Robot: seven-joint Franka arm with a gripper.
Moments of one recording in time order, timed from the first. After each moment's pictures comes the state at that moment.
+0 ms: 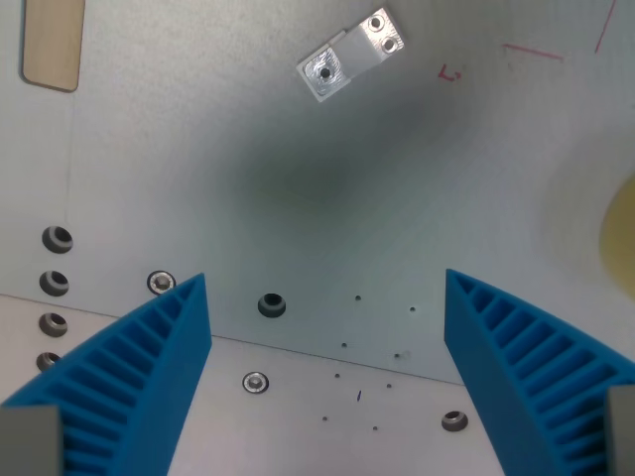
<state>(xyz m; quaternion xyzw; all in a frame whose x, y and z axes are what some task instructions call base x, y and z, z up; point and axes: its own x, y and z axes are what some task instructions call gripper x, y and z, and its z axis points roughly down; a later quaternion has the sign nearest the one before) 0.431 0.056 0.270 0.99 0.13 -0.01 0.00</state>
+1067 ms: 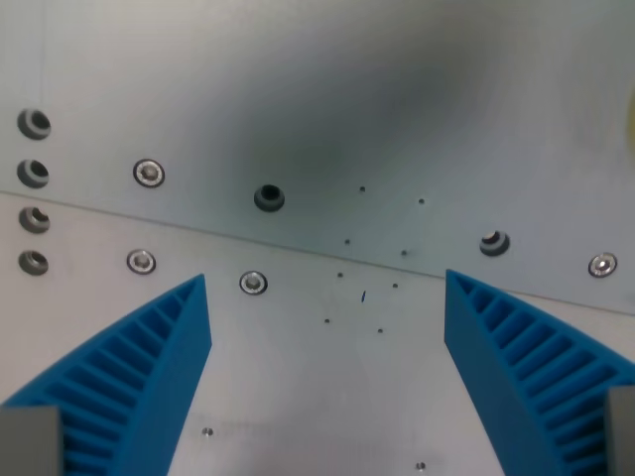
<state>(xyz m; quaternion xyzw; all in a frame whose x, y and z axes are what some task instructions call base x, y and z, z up) 0.374 0.043 0.266 0.99 0.13 -0.05 0.01</state>
